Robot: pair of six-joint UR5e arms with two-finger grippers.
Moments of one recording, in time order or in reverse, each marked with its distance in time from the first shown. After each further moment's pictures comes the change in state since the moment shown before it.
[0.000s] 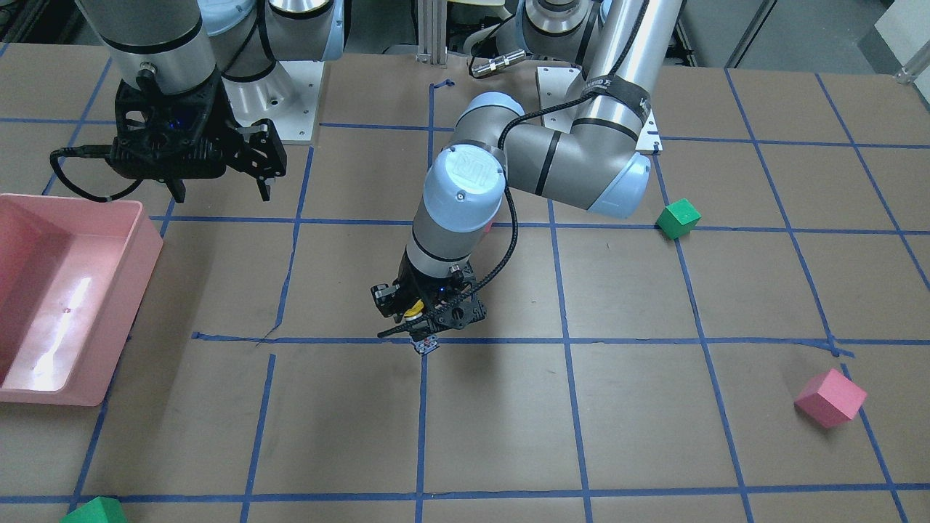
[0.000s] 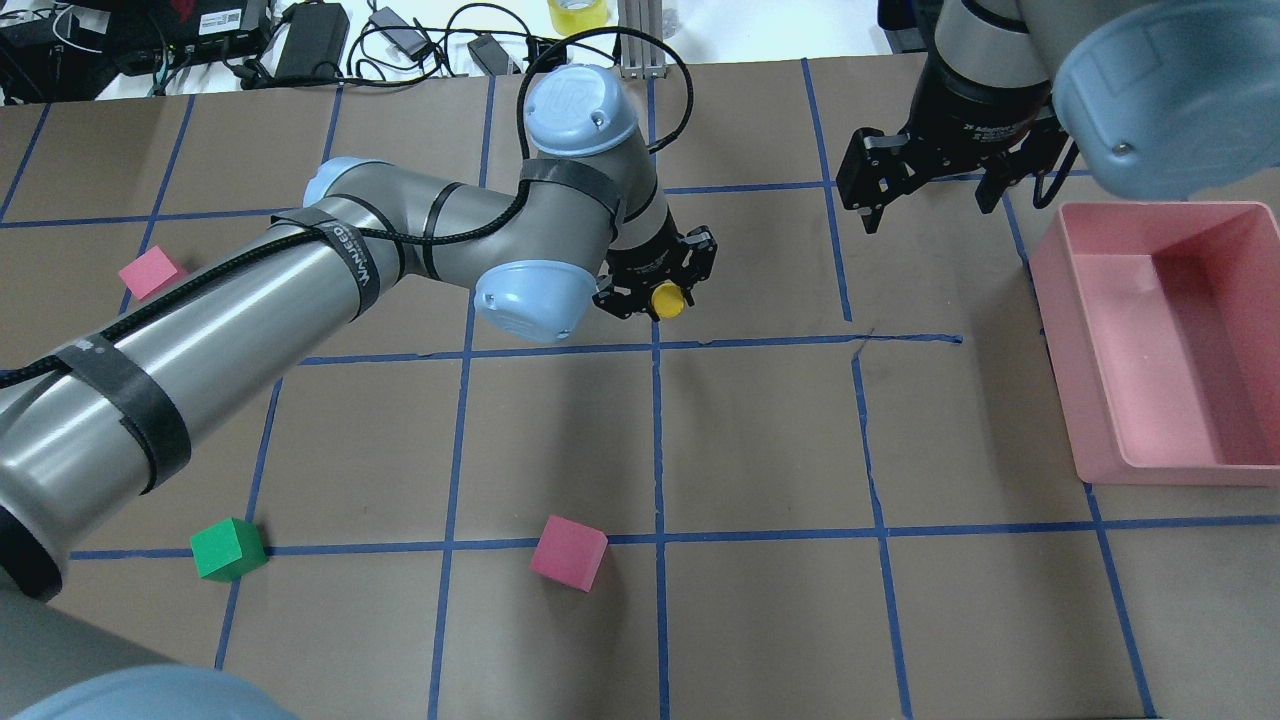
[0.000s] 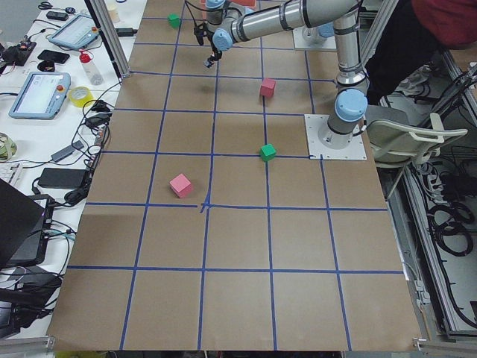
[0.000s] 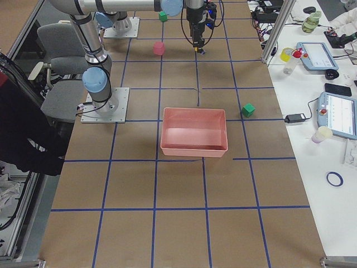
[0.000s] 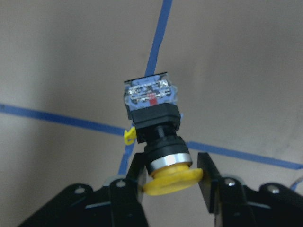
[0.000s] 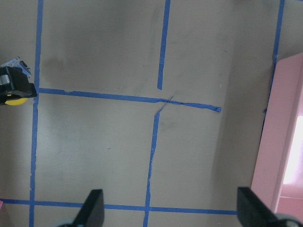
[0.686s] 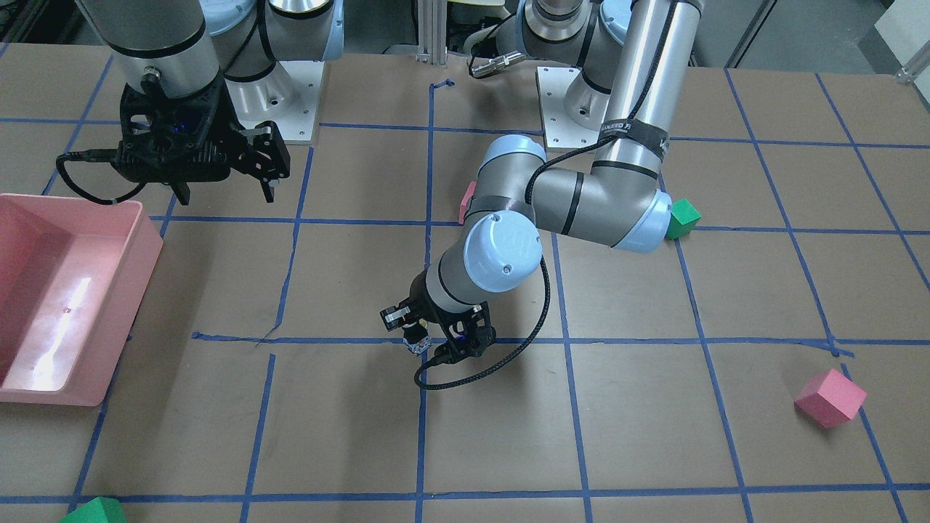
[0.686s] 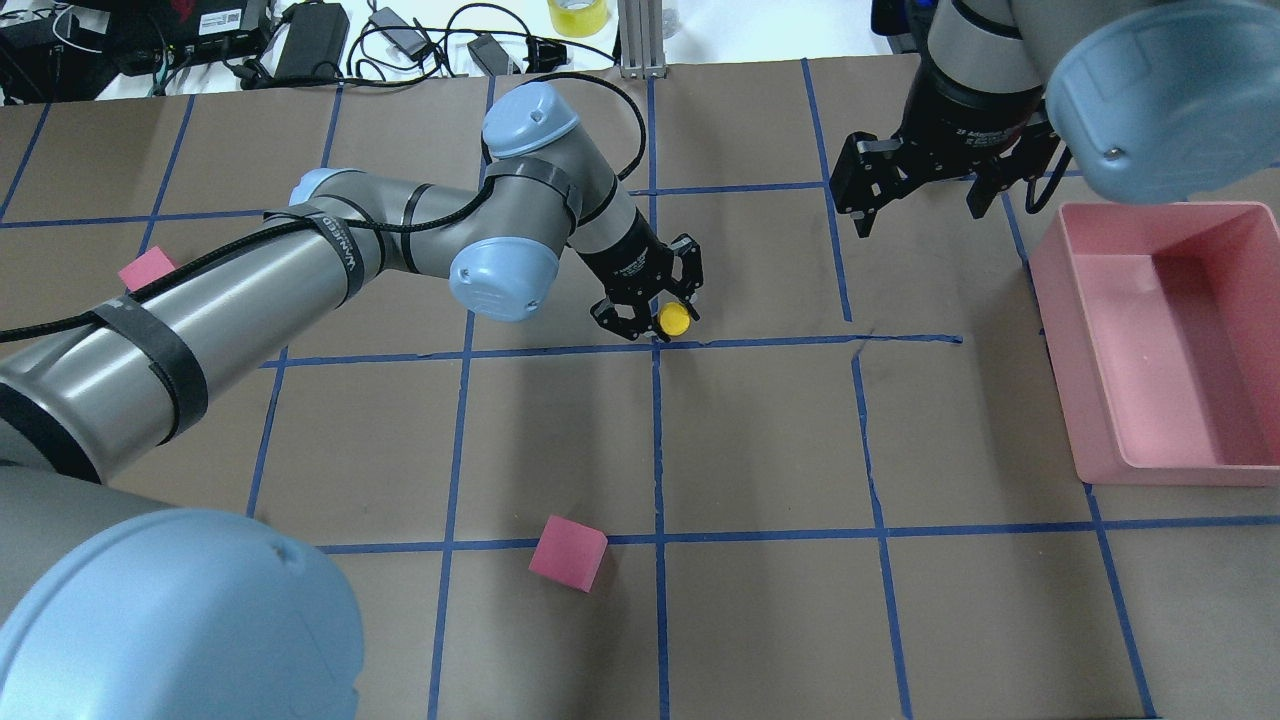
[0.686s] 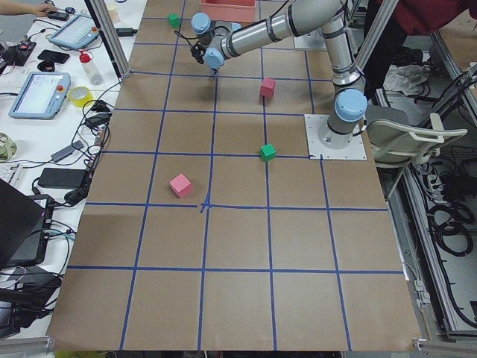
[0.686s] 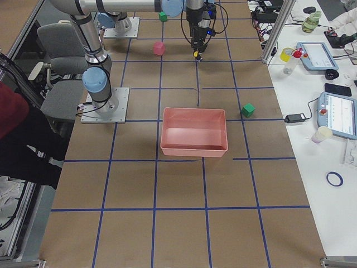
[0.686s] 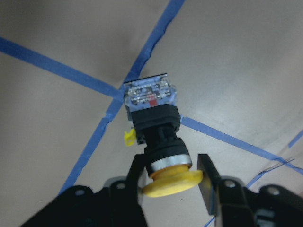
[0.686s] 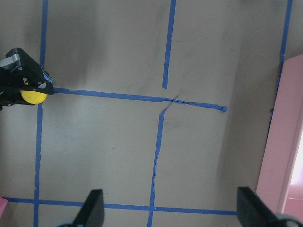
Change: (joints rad) left arm 0.077 -0.084 0.014 -0.044 -0.197 -0.025; right arm 0.003 0.004 0.004 -0.003 0.015 0.000
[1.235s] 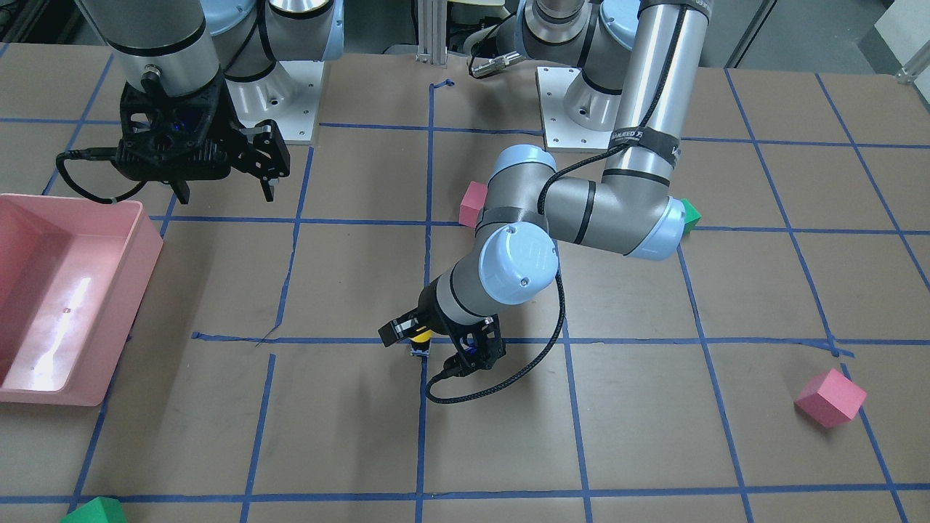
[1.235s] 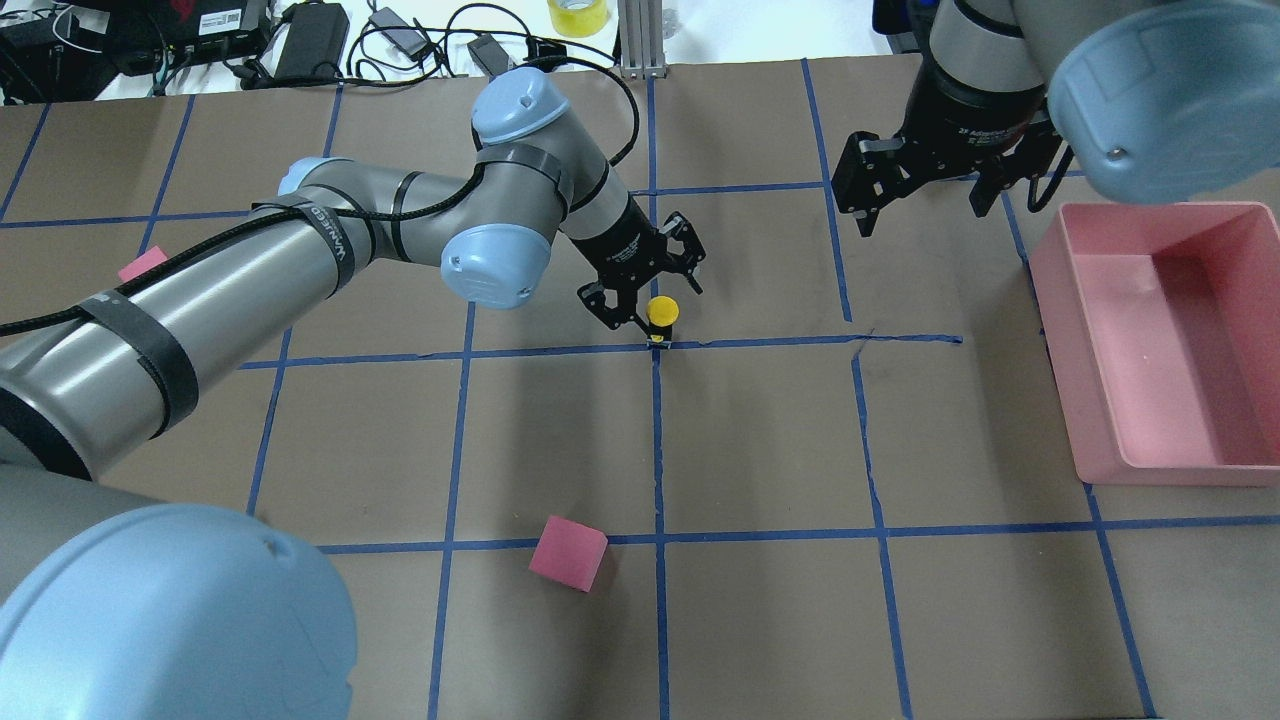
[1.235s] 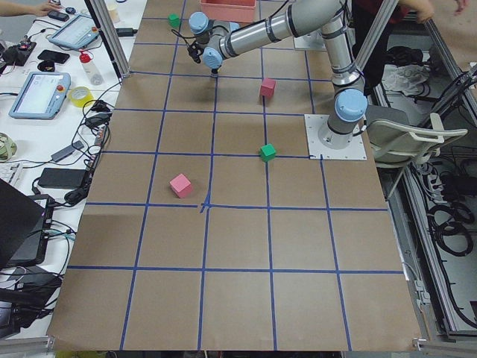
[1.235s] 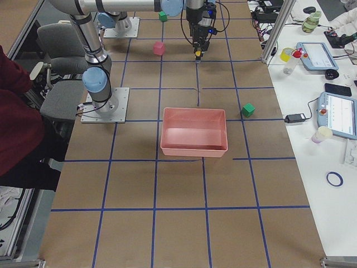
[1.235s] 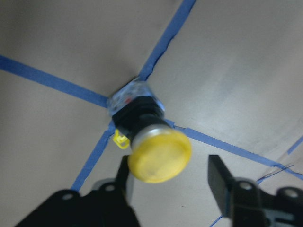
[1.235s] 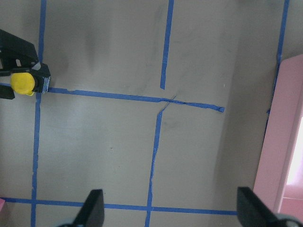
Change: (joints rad) left arm 0.019 0.017 0.035 -0.014 0.010 0.014; right arm 0.000 -0.004 -0.001 0.001 -0.011 -0.003
